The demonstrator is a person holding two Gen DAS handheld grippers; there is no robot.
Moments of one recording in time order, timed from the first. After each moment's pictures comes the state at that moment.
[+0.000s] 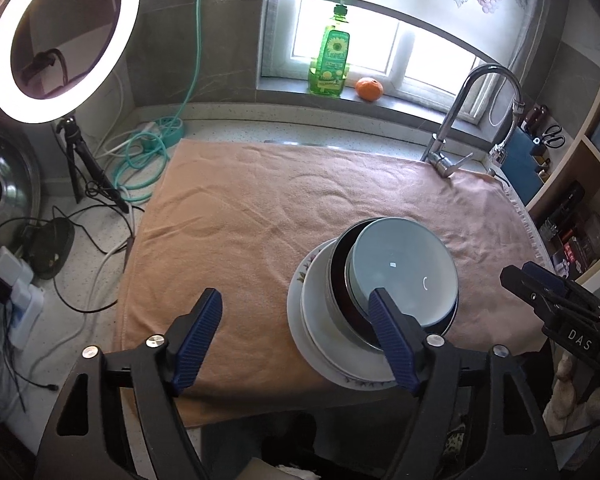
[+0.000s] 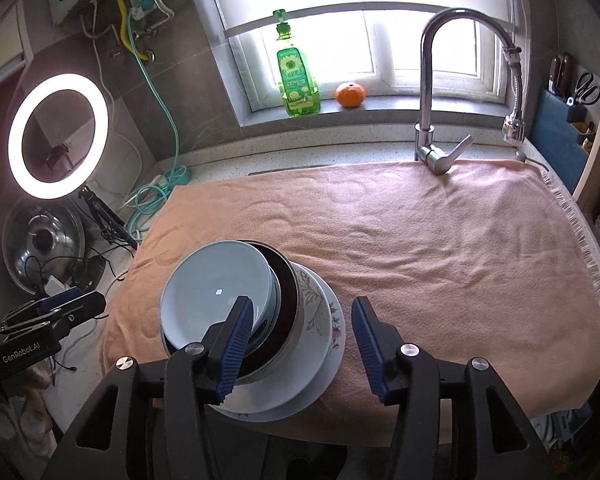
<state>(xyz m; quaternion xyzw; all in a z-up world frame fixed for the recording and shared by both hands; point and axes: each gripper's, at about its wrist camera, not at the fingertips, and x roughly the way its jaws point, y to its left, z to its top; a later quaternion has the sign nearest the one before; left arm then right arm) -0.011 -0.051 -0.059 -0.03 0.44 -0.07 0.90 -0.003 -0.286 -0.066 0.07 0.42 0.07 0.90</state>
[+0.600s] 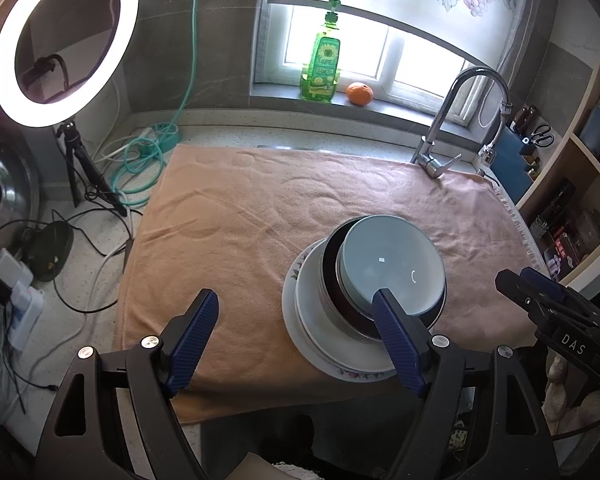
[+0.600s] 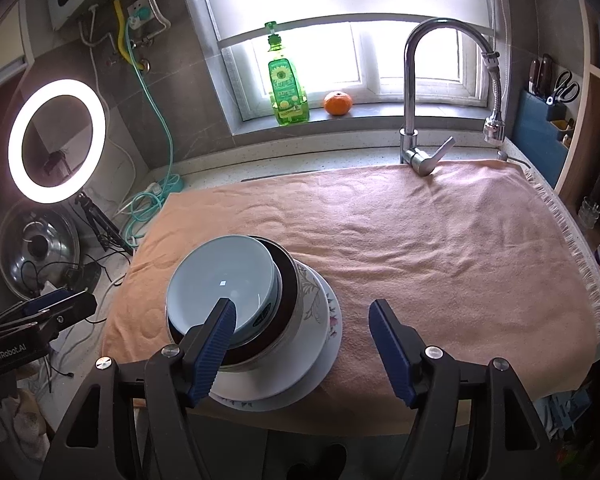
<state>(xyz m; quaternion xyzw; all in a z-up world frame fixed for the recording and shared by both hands) -0.024 -0.051 -0.054 -0.04 0.43 -0.09 0.90 -0.025 -0.284 -0.061 0.08 0.40 0.04 0.91</state>
